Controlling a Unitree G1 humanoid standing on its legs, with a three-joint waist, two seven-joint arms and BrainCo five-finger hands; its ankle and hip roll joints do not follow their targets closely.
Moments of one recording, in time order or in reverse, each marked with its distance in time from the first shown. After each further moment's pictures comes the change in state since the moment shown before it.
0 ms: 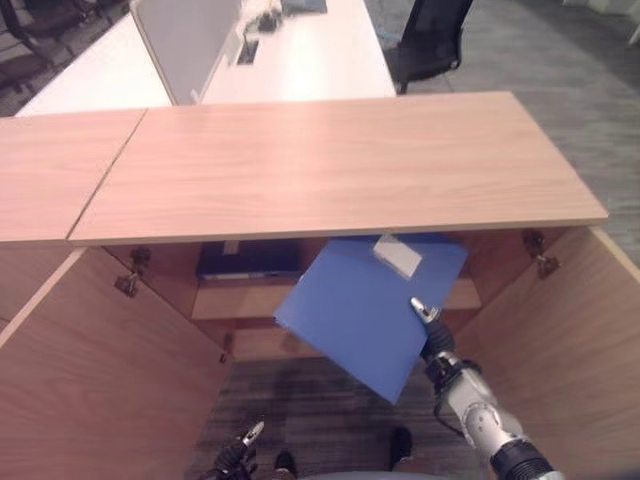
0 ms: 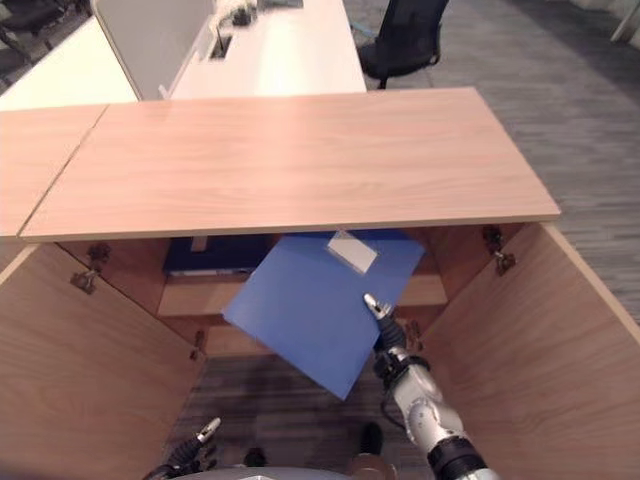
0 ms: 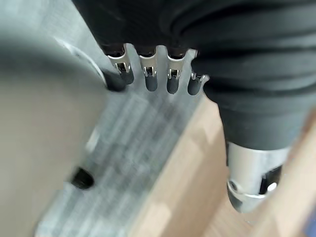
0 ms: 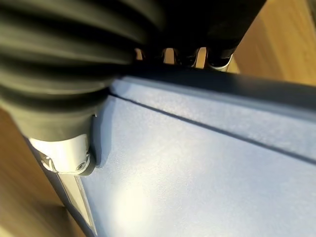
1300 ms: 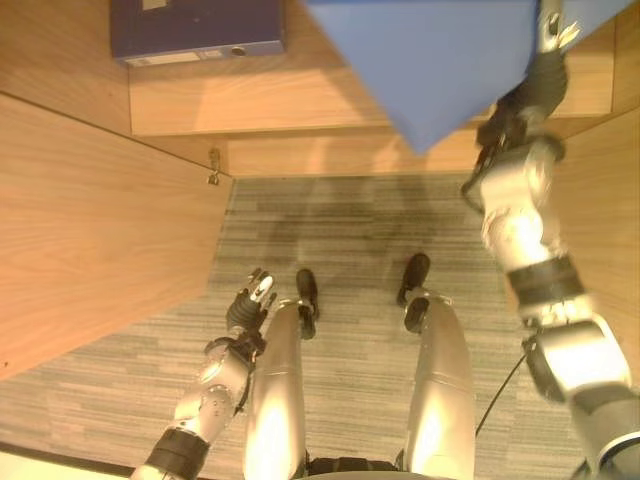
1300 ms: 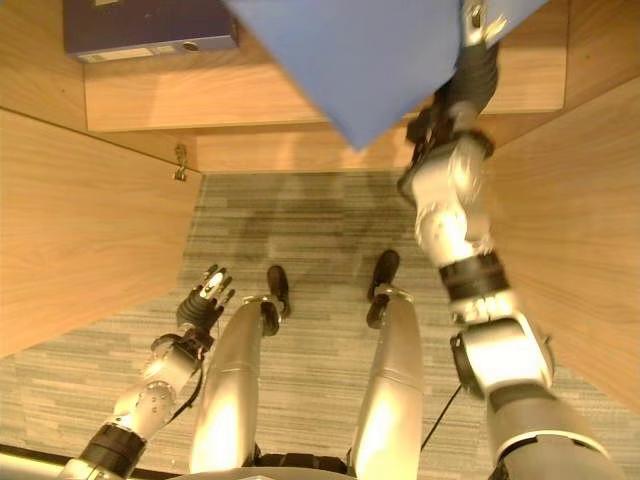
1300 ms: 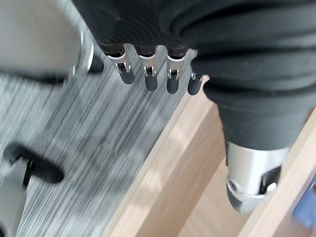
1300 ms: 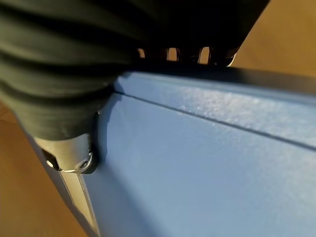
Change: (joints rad) left arm -0.102 0.231 -0.162 -0.875 -0.283 -0.075 0.261; right arm -0.964 -0.116 -0.087 0.090 0.090 -0.211 -0.543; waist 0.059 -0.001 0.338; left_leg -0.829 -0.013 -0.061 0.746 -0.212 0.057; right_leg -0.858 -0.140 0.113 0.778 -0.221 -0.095
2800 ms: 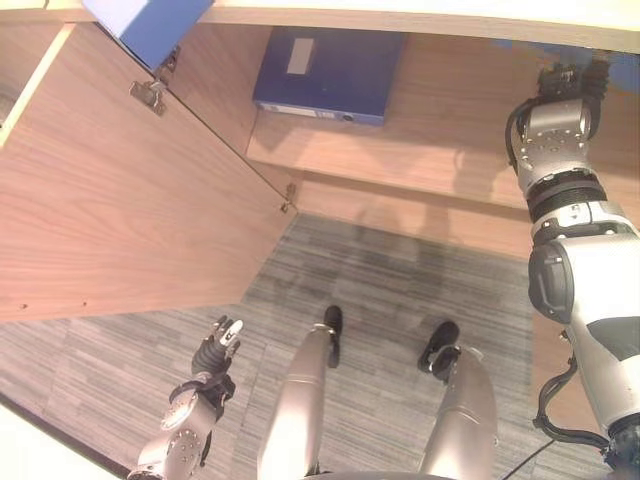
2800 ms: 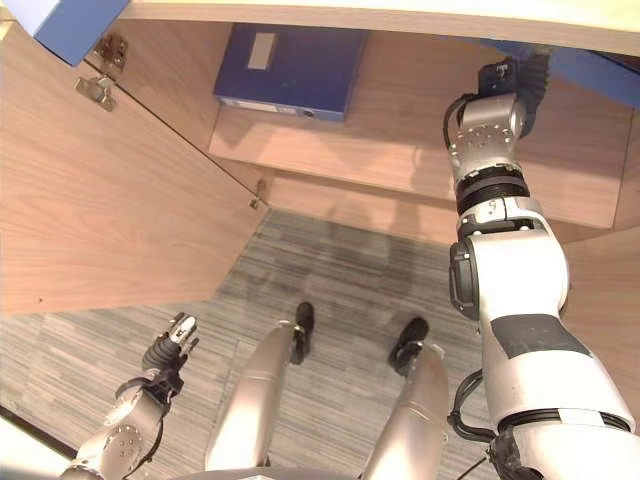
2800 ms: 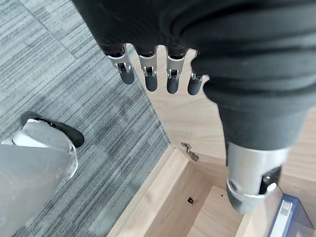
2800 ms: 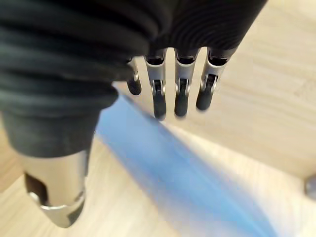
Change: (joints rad) left arm 0.140 0.082 -0.018 0.123 -0.008 -0.036 -0.006; right arm -0.312 0.028 -0.182 0.764 0.357 0.004 -0.038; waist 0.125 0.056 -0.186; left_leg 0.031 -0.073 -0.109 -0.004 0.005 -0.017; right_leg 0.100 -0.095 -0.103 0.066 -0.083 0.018
